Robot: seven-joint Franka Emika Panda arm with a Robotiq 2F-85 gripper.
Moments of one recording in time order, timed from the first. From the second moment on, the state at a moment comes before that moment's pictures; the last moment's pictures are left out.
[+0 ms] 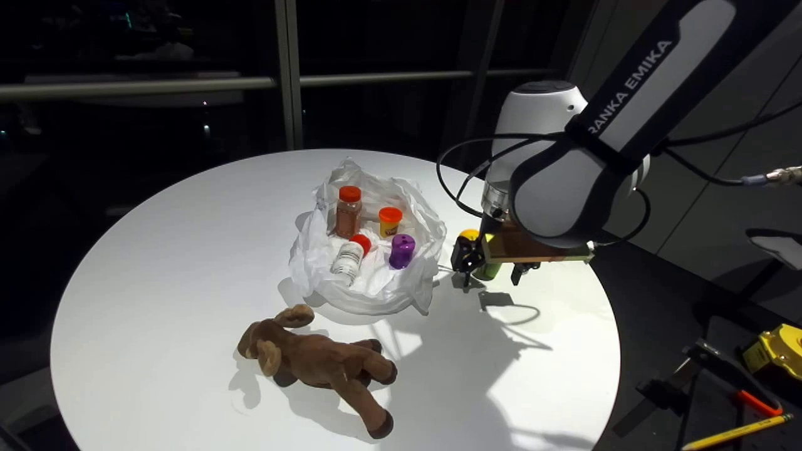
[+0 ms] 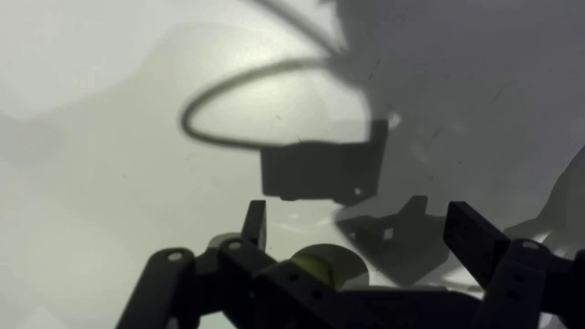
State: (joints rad) arm 0.27 0.61 -0.26 -2.27 0.02 2.85 0.70
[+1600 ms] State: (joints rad) arm 0.47 0.67 -0.51 -2.24 0.02 2.92 0.87
